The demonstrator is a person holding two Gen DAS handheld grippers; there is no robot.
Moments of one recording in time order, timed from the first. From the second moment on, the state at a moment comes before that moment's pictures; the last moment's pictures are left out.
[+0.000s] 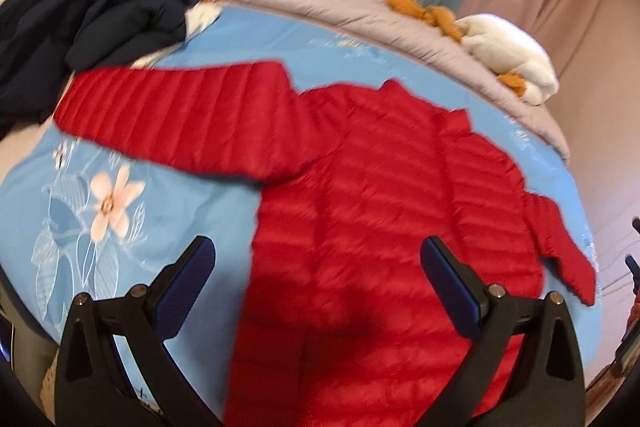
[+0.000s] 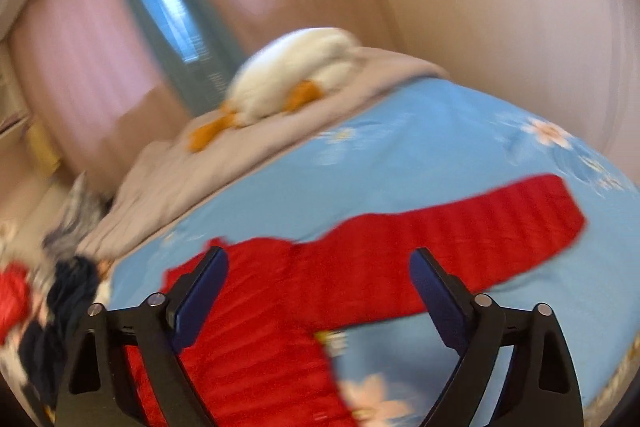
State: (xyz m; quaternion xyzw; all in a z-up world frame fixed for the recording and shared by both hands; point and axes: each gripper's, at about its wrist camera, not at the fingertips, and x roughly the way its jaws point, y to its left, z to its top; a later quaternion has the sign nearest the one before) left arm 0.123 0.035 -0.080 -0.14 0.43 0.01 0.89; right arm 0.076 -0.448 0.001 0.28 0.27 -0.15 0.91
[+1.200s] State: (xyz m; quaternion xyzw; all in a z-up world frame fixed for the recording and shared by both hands) left arm 0.097 0.041 -0.157 -0.16 0.51 0.00 0.84; right arm 0.013 -0.591 -0.065 0.41 0.18 -0.34 0.83
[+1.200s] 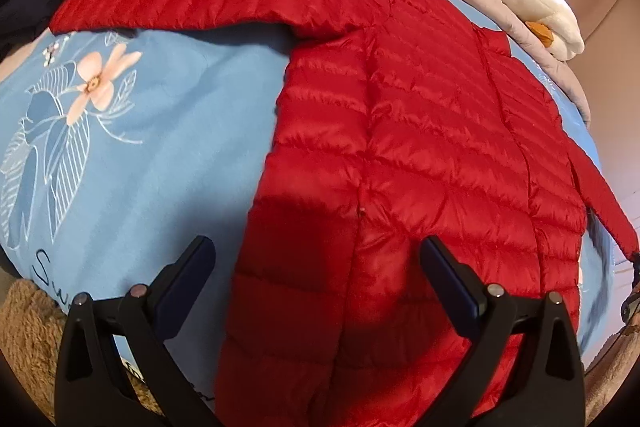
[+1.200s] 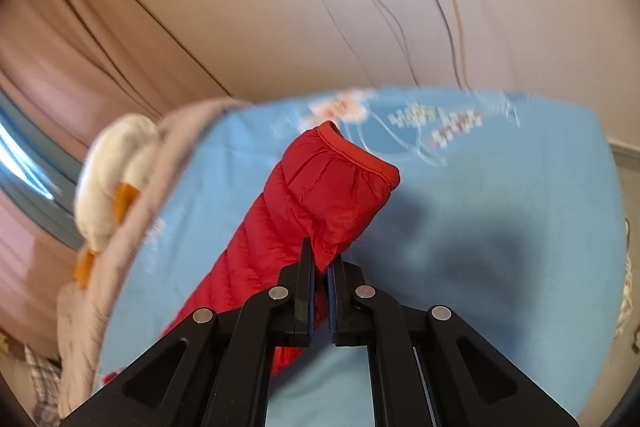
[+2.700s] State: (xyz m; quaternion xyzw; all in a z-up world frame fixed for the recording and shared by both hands) left arm 0.101 0.026 -0.011 -0.17 0.35 -0.04 0.92; right arm 0.081 -0.304 0.054 0.07 0.15 0.00 0.99
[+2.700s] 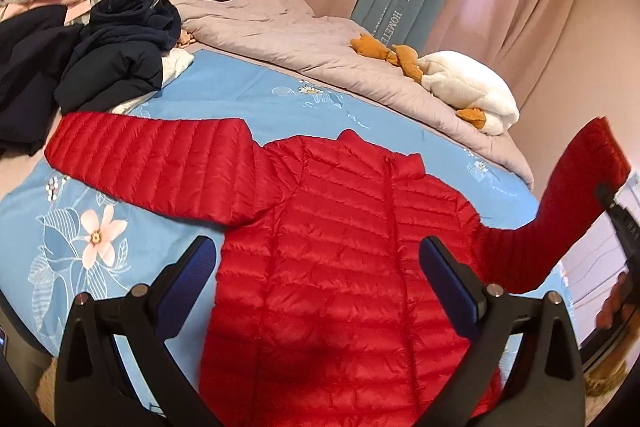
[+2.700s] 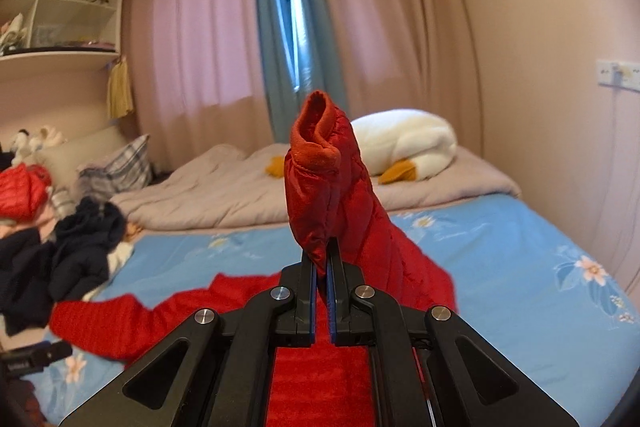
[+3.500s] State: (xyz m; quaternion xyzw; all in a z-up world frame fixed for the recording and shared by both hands) left arm 0.077 0.014 -0.004 -0.15 0.34 -0.01 0.93; right arm 0.085 -0.262 0.025 0.07 0.24 0.13 0.96
